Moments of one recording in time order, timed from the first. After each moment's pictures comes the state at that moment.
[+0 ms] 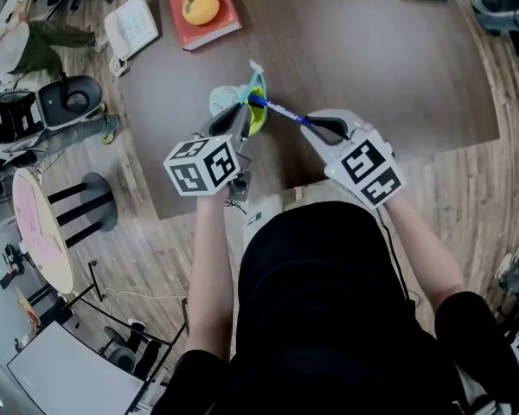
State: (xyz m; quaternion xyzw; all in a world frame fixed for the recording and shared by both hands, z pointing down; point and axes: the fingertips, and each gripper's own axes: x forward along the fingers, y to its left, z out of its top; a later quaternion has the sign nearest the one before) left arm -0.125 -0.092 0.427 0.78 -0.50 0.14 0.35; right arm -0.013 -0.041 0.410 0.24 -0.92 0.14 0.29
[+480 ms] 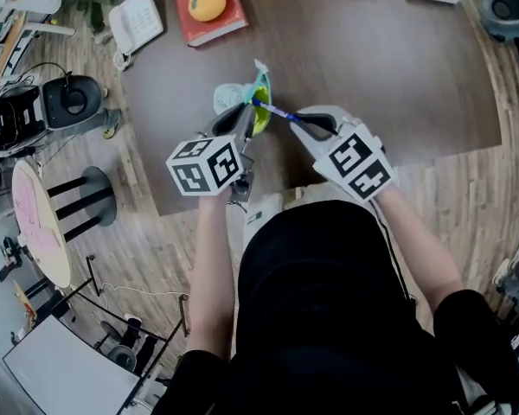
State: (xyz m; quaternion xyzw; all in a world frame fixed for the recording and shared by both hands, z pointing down) left arm -0.125 -0.089 0.426 0.78 -0.50 0.14 0.36; right arm -0.041 -0.048 0.414 0.22 -0.92 0.14 0.29
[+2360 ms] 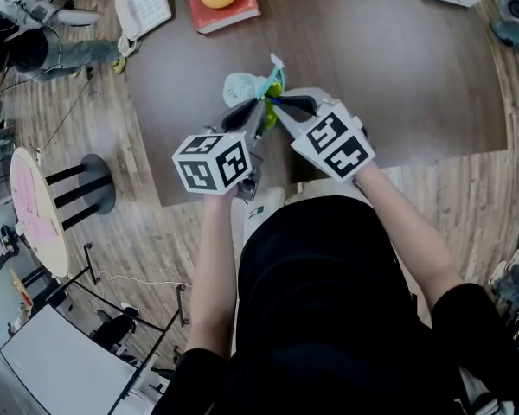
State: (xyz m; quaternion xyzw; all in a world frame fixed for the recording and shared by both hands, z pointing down) left arm -0.126 -0.084 0.426 0.79 -0.48 0.14 0.36; right arm -0.101 -0.074 0.430 0.20 -0.93 0.14 0.28
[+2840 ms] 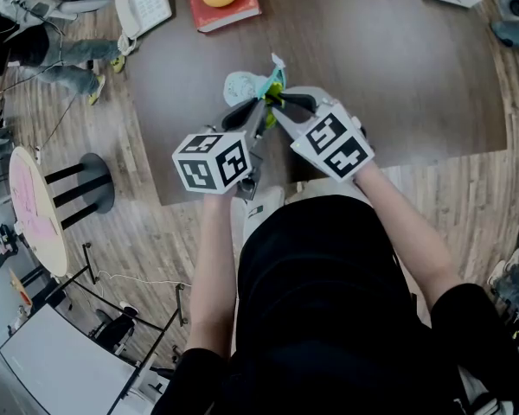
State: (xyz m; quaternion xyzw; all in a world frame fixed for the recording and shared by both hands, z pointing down) left arm -0.129 -0.084 0.427 0.79 -0.47 0.14 0.36; right arm -0.107 -0.071 0.432 0.20 -0.93 0.14 0.28
